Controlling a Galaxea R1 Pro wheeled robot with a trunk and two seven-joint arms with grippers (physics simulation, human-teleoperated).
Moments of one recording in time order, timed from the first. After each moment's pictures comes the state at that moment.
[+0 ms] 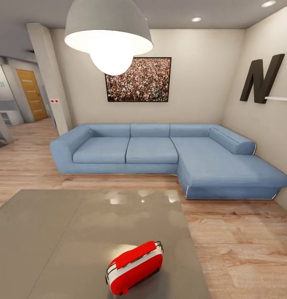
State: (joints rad) left arm 0.00 0.00 0.00 -0.06 0.00 -0.21 0.01; right arm 0.00 -0.14 -0.05 -0.01 -0.01 -0.12 0.02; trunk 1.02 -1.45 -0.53
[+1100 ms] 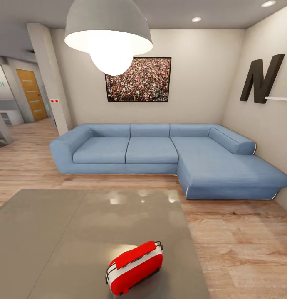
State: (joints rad) left arm 0.00 0.37 0.00 -0.03 0.29 -0.35 -0.87; right arm 0.00 -0.40 -0.16 -0.34 -0.09 0.13 0.02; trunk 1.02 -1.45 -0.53
